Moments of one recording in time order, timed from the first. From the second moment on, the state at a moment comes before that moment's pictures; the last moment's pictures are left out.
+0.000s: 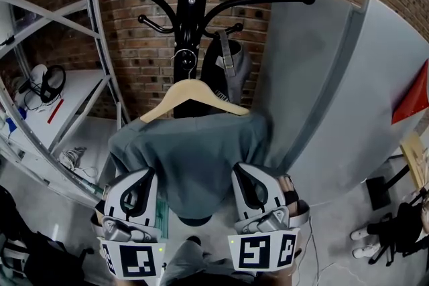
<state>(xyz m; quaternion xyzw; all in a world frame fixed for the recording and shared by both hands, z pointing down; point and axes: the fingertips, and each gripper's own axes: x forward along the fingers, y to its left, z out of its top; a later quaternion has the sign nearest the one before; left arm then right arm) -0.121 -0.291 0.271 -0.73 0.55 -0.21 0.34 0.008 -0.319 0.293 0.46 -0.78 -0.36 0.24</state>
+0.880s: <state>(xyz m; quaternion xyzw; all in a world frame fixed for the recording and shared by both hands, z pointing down) -0.120 -0.295 0.282 -0.76 0.53 -0.20 0.32 0.009 -0.327 0.310 0.46 -0.77 -0.35 0.28</state>
